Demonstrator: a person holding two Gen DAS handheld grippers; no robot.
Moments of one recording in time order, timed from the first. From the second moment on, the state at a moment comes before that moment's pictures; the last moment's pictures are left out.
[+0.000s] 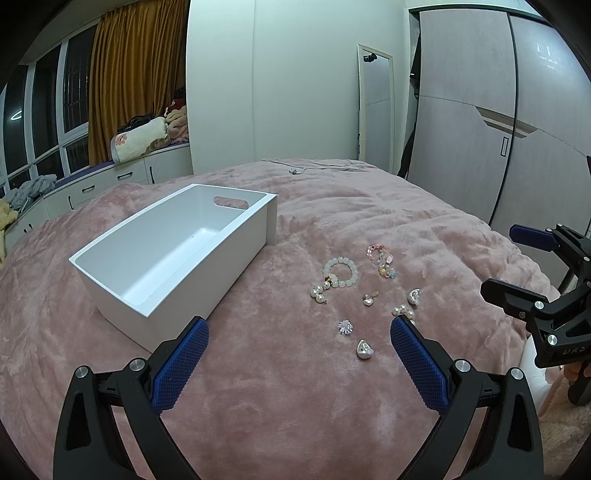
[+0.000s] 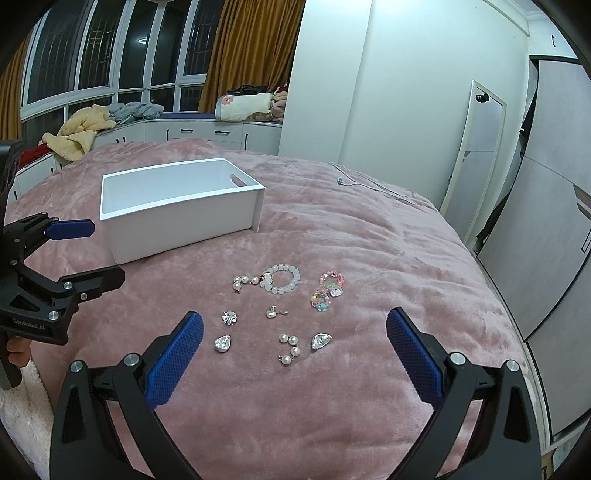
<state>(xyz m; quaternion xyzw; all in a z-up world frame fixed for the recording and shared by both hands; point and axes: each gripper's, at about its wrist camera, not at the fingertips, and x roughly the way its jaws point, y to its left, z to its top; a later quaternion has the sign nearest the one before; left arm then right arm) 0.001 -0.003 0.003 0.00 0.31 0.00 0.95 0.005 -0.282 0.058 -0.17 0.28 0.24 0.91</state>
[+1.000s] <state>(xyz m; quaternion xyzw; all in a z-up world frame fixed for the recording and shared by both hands) 0.002 -0.008 0.008 0.00 0.31 0.00 0.95 0.006 -0.283 0.061 -0.16 0.28 0.24 0.92</state>
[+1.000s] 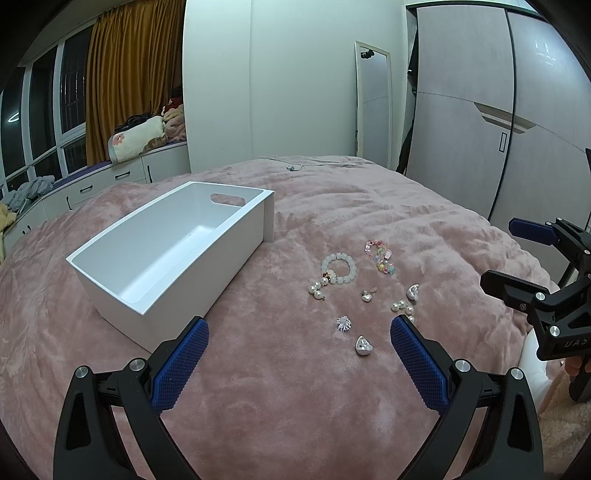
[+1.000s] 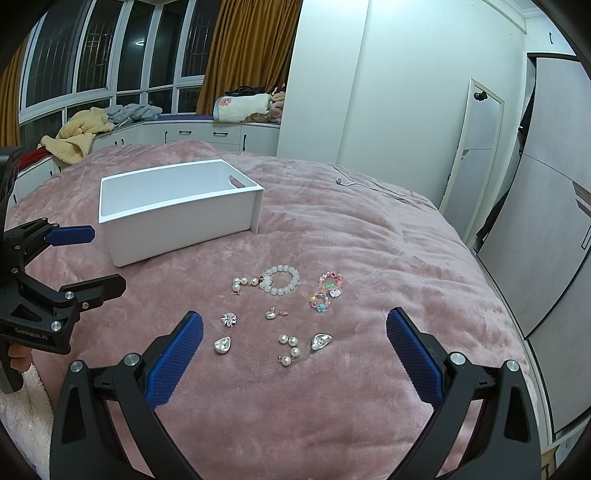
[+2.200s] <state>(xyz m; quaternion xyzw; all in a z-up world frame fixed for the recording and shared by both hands) 0.098 -0.001 -0.046 0.01 0.38 -0.04 0.93 0.090 -0.276 0.012 -0.17 0.32 0.18 0.91</state>
